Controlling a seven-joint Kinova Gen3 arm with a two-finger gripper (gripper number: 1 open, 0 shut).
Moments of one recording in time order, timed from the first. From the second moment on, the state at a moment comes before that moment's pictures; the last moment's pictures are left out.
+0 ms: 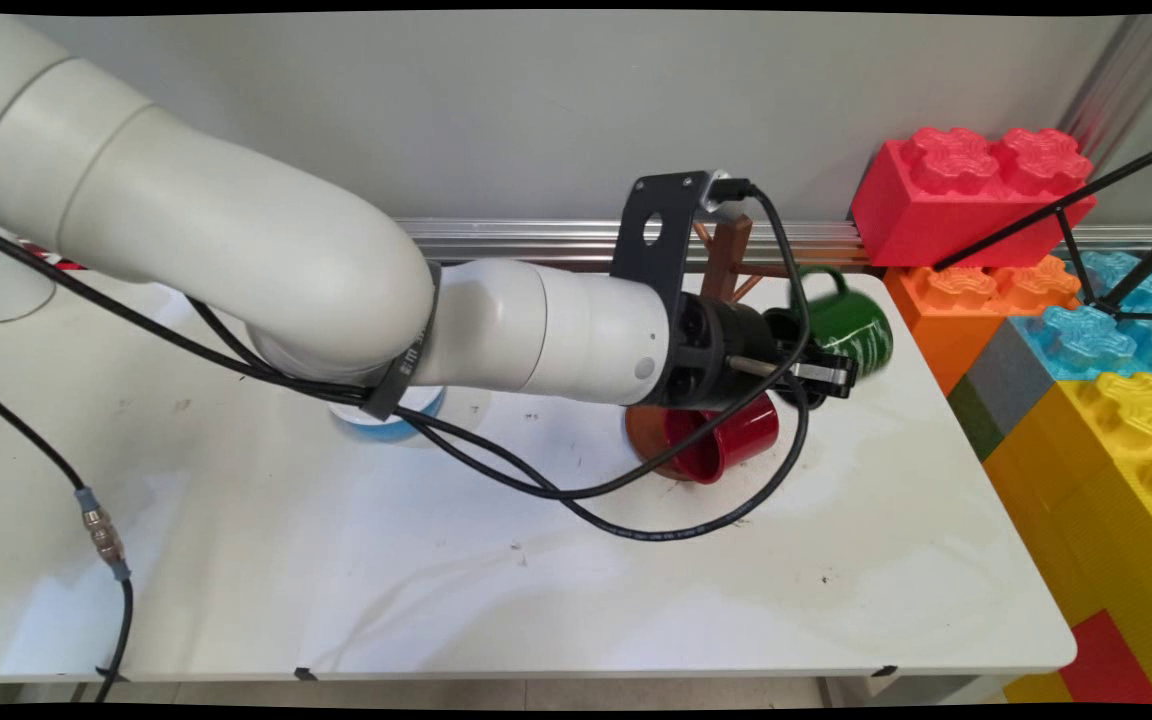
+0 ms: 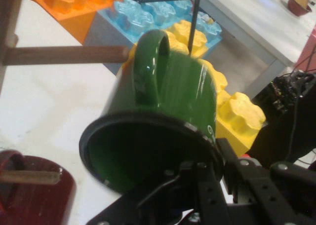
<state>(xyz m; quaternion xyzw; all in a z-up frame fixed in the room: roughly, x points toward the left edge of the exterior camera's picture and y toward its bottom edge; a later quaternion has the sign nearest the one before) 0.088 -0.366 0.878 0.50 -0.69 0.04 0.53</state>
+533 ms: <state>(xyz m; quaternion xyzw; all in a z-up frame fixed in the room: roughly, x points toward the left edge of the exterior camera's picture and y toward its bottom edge) 0.082 -0.351 0.891 0.49 -0.69 0.01 0.54</state>
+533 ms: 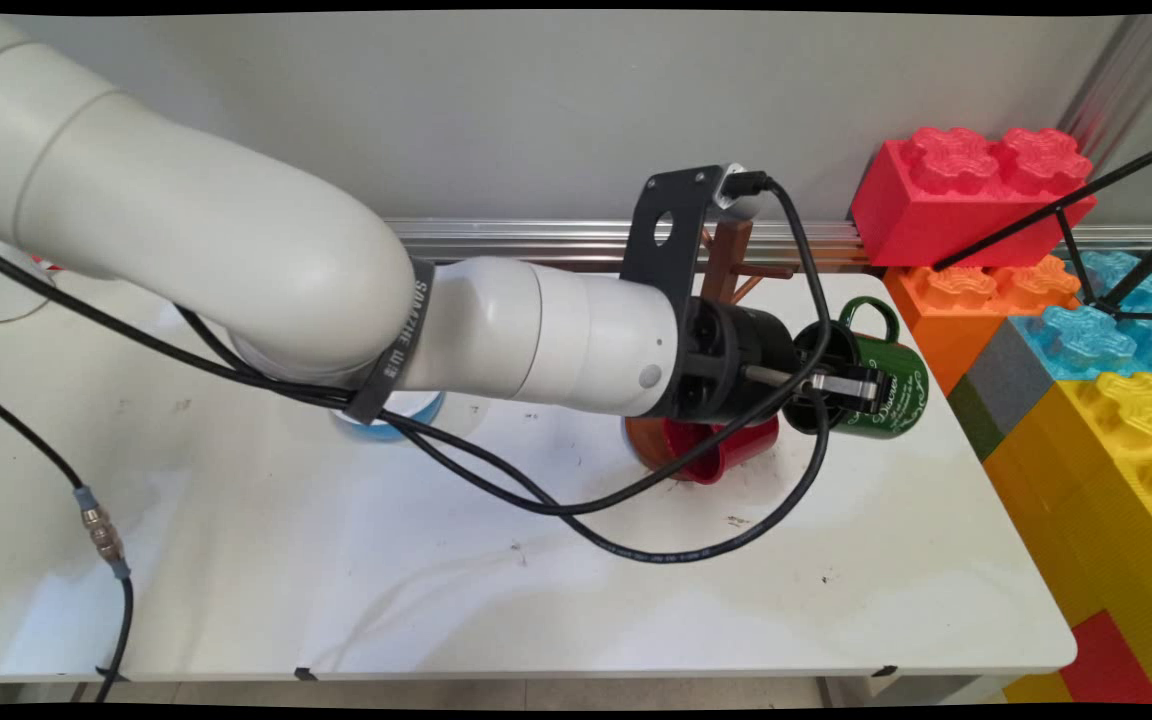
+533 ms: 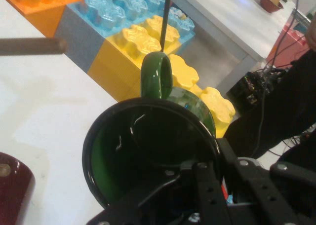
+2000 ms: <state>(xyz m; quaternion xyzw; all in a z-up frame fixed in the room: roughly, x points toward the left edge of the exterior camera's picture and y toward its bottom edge) 0.177 -0.325 0.940 0.39 -0.83 0.03 0.38</state>
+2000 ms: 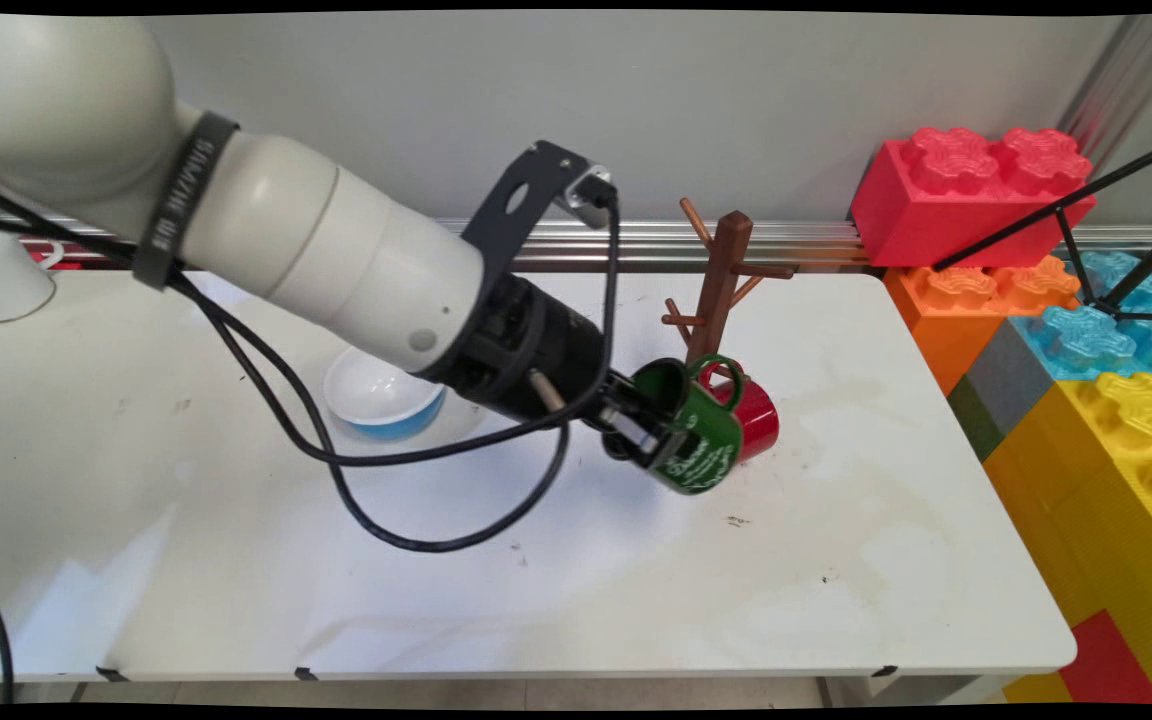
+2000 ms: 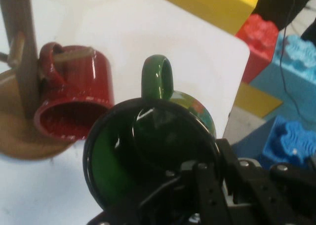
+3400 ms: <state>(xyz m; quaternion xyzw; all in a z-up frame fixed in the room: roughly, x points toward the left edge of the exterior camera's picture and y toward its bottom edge) 0.218 -0.381 0.939 0.23 -0.95 0.12 0.14</state>
